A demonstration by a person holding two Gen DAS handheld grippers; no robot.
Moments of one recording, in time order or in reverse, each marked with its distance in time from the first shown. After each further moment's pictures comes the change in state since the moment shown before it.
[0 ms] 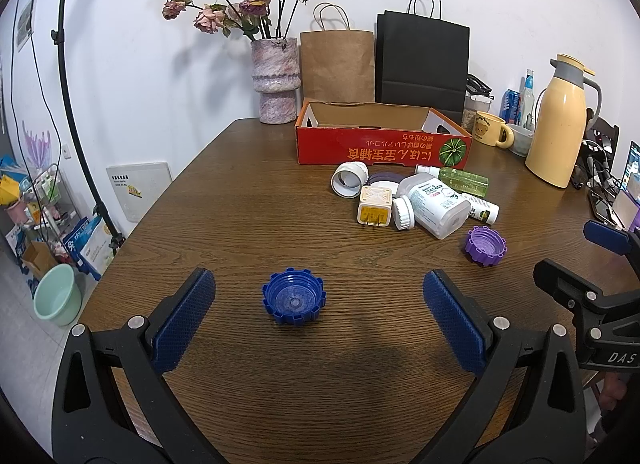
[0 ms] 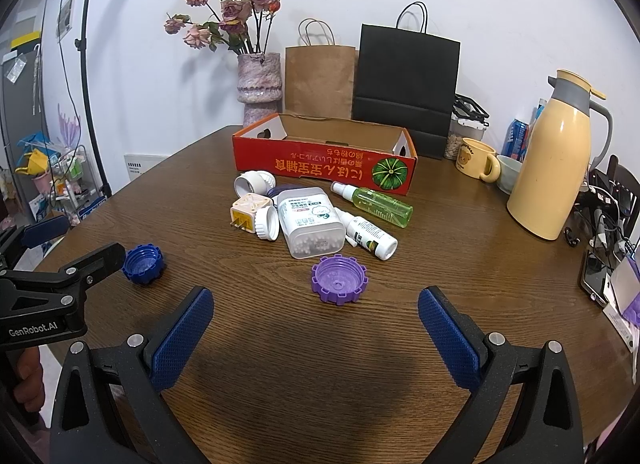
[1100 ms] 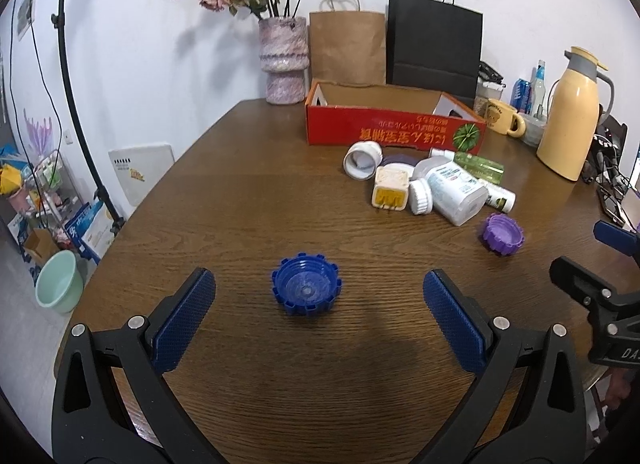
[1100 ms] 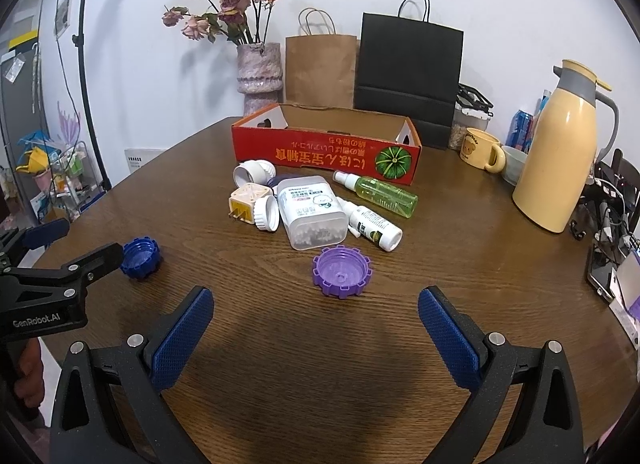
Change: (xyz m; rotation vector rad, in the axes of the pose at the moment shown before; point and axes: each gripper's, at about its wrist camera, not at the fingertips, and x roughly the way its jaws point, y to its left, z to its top) left arm 0.020 0.012 -0.005 -0.022 0.067 0.017; right arm 0.015 -0.002 -0.003 0.008 0.031 0.012
